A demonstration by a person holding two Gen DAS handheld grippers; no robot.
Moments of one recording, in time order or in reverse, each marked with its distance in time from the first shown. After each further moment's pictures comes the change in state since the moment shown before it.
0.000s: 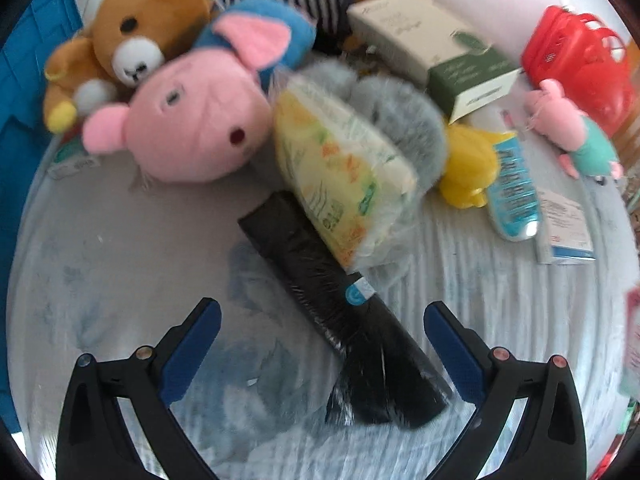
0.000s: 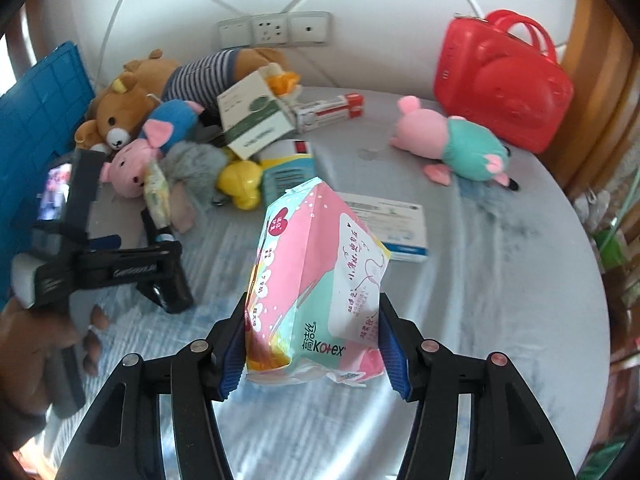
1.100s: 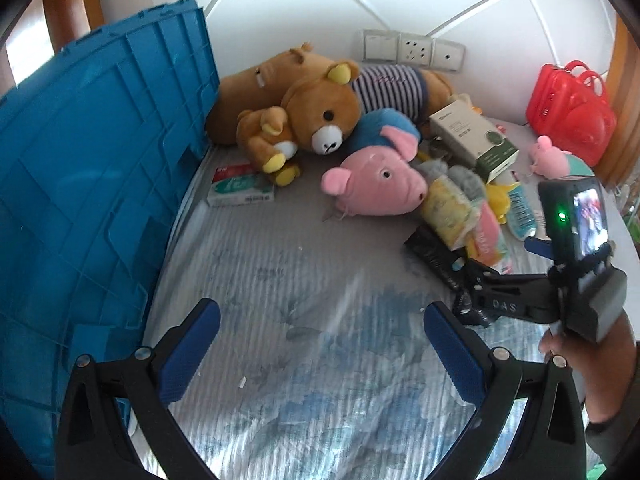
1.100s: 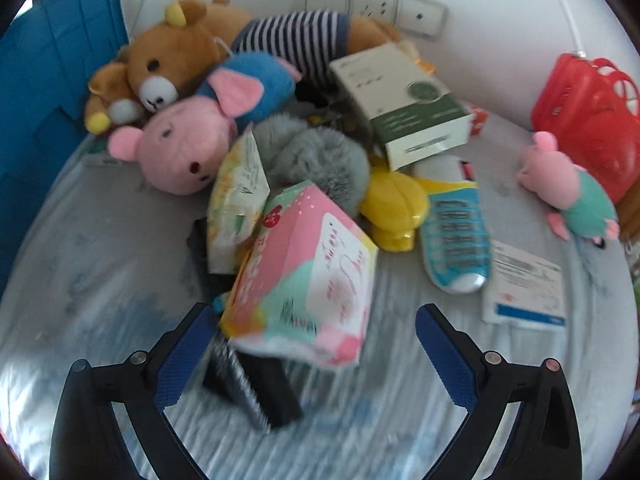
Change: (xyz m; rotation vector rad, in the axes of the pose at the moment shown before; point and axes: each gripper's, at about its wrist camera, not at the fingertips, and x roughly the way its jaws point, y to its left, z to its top) left arm -0.167 0.126 -0.057 0.042 -0.240 0.109; right arm 0.107 0.146 0.048 -0.145 0.028 0.045
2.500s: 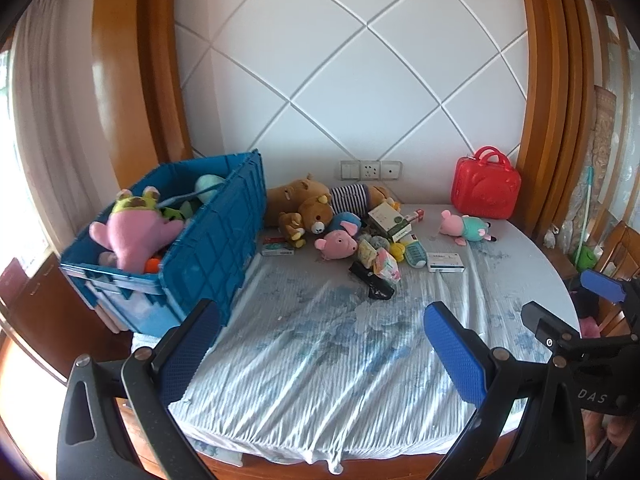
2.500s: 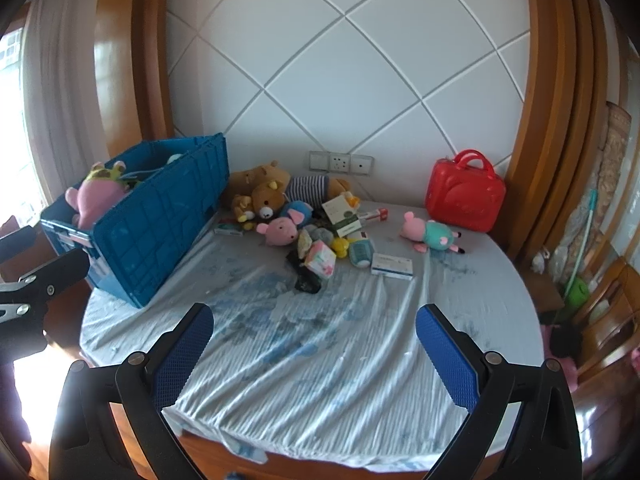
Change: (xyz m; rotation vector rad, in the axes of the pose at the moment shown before) left arm -0.414 0.001 -0.146 -0.011 -0.350 -0.035; right arm -0.517 0.050 -0.203 0.059 -0.385 -0.034
